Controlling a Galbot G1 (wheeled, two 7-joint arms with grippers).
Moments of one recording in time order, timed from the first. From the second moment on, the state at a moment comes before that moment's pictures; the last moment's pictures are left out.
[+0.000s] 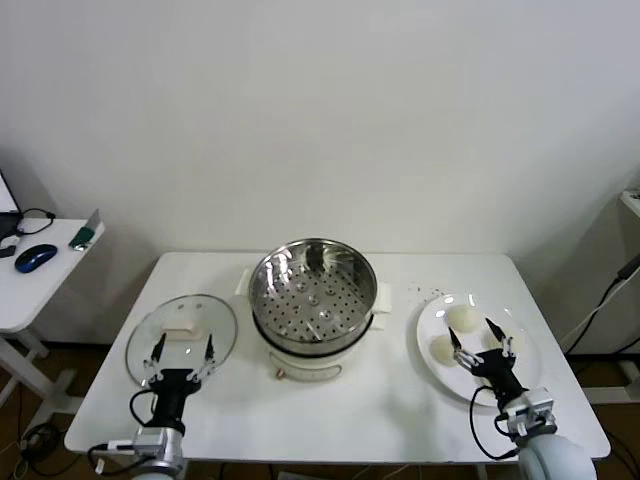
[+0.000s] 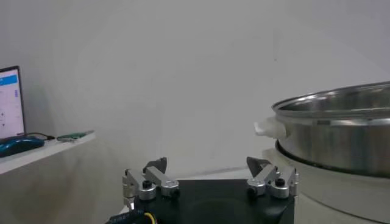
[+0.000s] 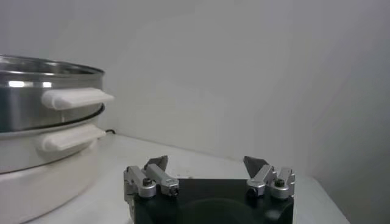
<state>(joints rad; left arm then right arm) 1.55 -1.47 -0.62 -1.89 0.04 -0.12 -0.06 -1.38 1.10 0.60 1.72 0.26 0.00 -0.20</state>
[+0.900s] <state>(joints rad) 1.55 -1.42 -0.61 -1.90 0.02 -0.11 -0.04 -0.54 0.53 -0.16 1.35 -0.03 -0.07 -0.91</state>
